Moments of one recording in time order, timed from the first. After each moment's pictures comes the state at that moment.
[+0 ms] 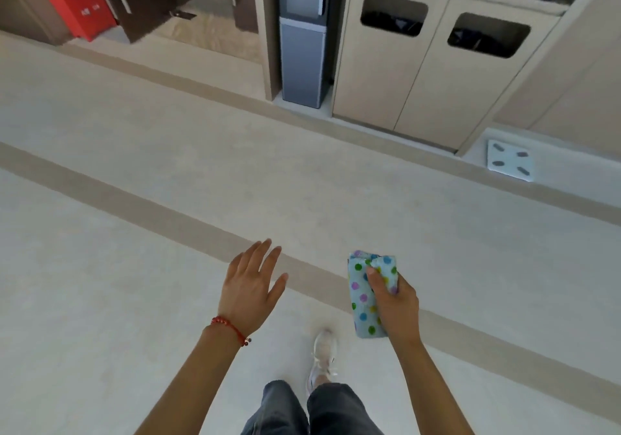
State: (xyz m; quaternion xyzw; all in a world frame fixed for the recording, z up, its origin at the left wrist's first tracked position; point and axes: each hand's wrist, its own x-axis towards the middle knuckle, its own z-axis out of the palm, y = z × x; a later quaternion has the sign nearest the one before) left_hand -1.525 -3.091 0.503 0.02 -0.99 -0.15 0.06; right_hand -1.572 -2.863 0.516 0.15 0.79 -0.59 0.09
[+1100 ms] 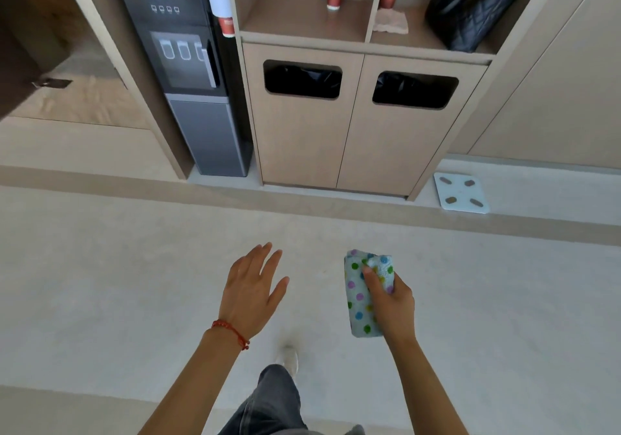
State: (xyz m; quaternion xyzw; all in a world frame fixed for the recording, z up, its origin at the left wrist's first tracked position) left_hand -2.092 -3.072 0.499 -0.13 -0.98 -0.16 0.05; right_hand -2.074 -2.847 0.517 0.24 0.76 -0.60 0.00
